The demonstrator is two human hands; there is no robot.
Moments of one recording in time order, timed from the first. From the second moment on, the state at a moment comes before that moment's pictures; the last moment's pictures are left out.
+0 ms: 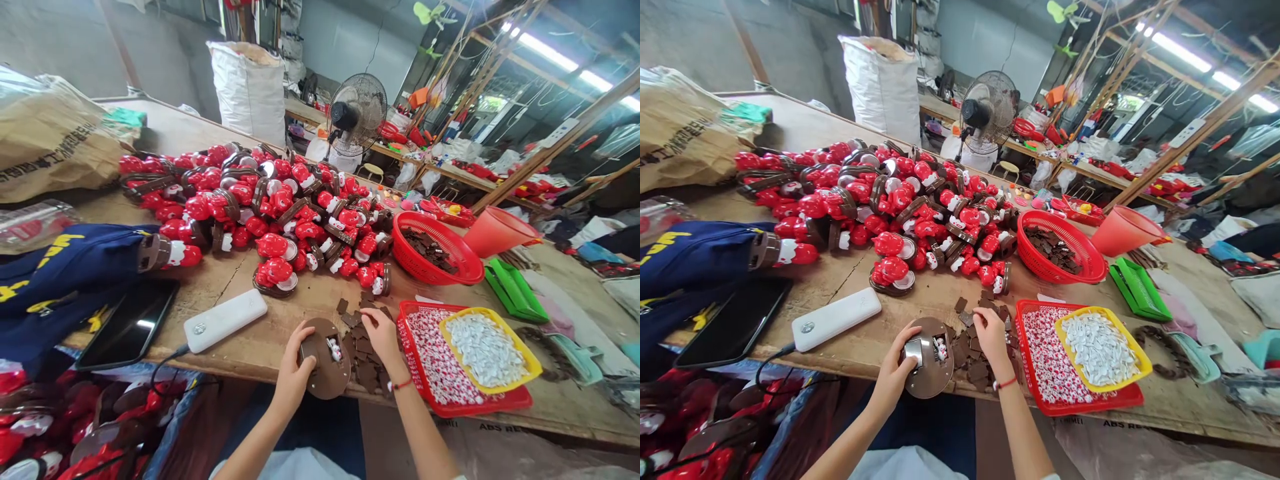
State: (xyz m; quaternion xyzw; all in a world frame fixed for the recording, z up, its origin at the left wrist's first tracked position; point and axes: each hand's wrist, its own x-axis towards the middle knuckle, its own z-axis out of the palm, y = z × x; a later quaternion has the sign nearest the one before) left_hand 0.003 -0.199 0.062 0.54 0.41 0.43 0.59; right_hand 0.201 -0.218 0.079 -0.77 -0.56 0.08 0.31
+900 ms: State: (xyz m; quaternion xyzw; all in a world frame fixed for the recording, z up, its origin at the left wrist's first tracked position) left_hand 0.022 -0.219 0.077 0.58 0.42 0.42 0.56; right_hand 0.146 -0.256 0.107 -0.67 -0.70 -0.12 0.24
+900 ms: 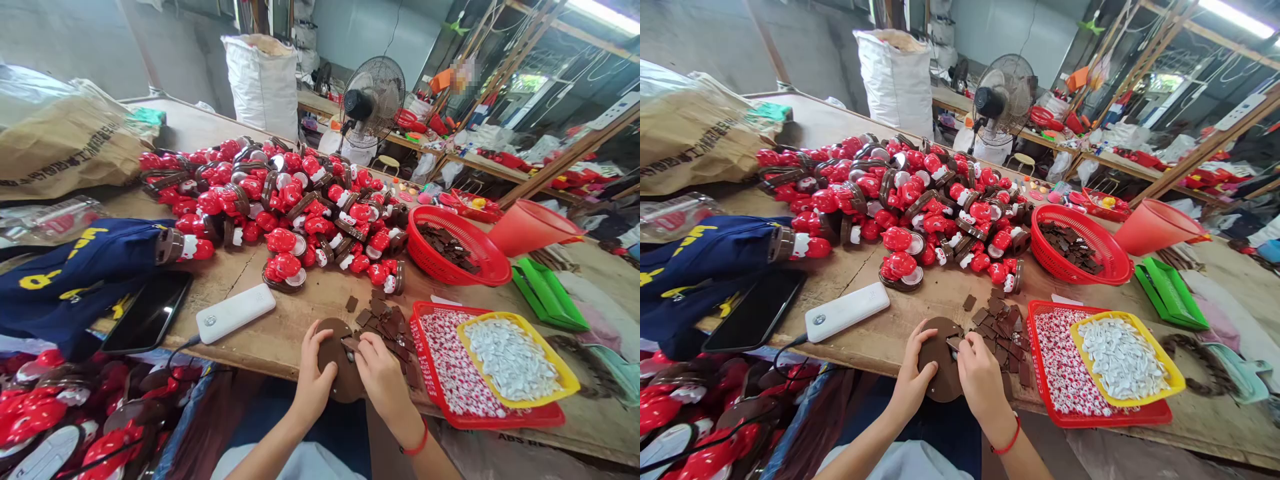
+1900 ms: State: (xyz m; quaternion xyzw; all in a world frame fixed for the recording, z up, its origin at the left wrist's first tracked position) left_hand 0.029 -0.216 0.073 0.56 0.45 0.46 0.52; right_hand 0.160 -0.246 0.119 -0.56 -0.80 -0.03 0.20
